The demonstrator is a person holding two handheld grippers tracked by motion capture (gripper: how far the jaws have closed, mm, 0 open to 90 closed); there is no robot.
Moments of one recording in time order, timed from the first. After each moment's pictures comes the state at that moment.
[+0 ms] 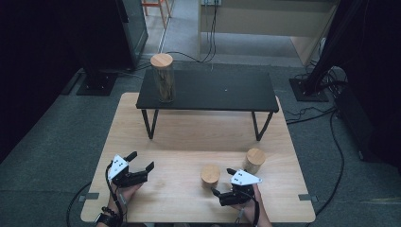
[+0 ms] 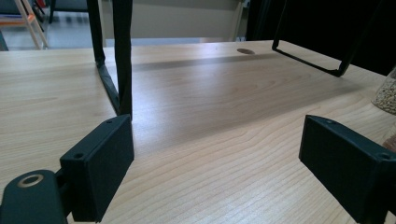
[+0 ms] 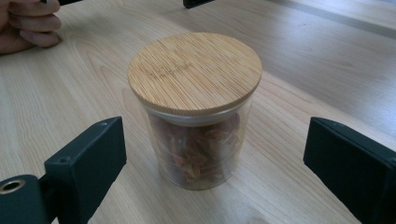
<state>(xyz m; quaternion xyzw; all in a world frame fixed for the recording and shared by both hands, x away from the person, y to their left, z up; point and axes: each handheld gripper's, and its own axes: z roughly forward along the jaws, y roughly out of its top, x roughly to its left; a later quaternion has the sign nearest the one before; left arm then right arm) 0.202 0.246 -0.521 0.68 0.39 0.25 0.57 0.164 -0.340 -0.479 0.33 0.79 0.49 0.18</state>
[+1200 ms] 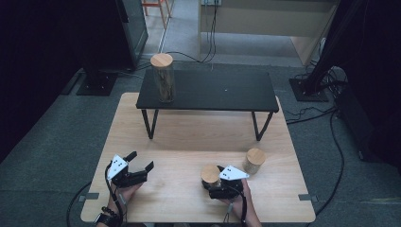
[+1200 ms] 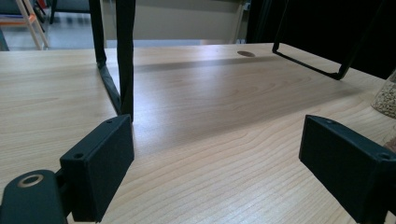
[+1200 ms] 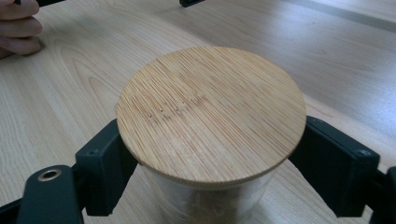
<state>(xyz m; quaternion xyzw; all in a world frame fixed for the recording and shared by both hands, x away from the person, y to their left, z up) 0.202 0.248 -0.522 0.68 0.40 0.24 0.57 0.178 -0.306 -0.482 0.34 0.79 0.48 0.19</state>
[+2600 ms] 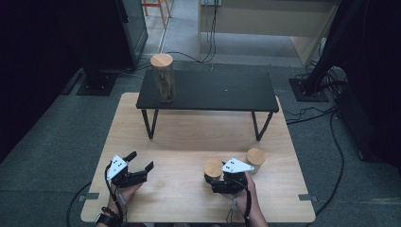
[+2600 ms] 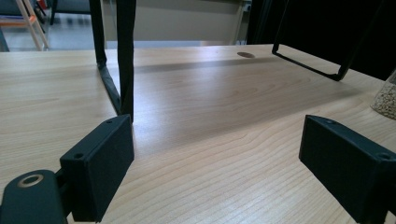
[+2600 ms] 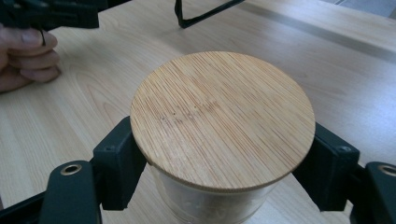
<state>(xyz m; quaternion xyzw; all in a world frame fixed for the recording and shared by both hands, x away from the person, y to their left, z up) 0.201 0.248 -0.522 0.67 0.40 0.25 0.57 0.179 -0.310 -0.427 0.35 0.79 0.47 0.18</state>
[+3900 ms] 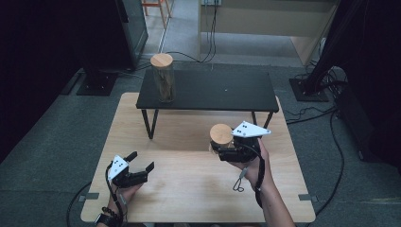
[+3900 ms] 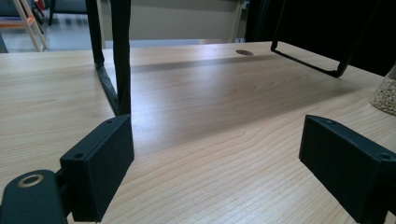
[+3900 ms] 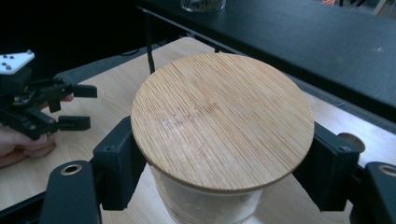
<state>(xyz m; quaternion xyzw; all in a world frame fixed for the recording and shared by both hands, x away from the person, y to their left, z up) 0.201 0.247 -0.521 0.68 0.39 0.25 0.57 0.204 -0.320 -0.305 0.35 0.77 0.48 0.23</state>
